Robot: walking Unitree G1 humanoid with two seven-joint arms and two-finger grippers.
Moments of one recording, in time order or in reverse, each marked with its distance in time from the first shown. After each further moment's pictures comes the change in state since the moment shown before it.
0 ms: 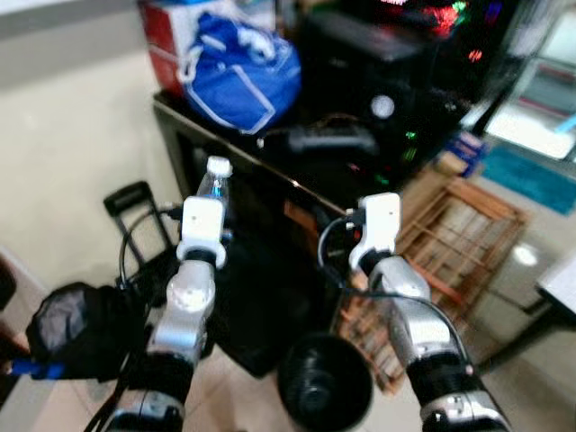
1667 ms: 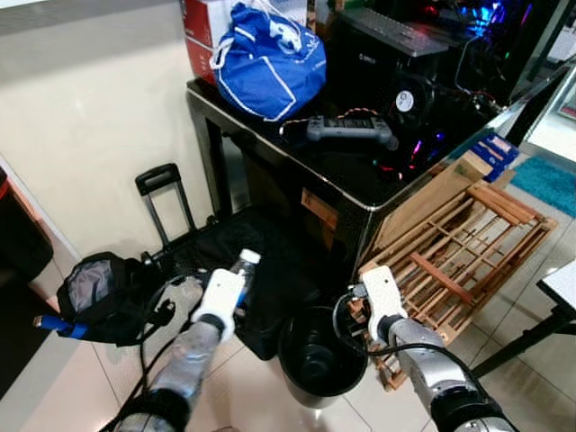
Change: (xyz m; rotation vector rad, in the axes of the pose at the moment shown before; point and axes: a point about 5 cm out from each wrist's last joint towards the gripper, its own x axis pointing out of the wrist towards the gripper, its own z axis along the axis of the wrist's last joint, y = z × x) left arm -0.056 -0.017 -0.102 0.080 0.454 -0.307; right arm -0.057 -0.026 -0.105 -0.114 0.526 0.018
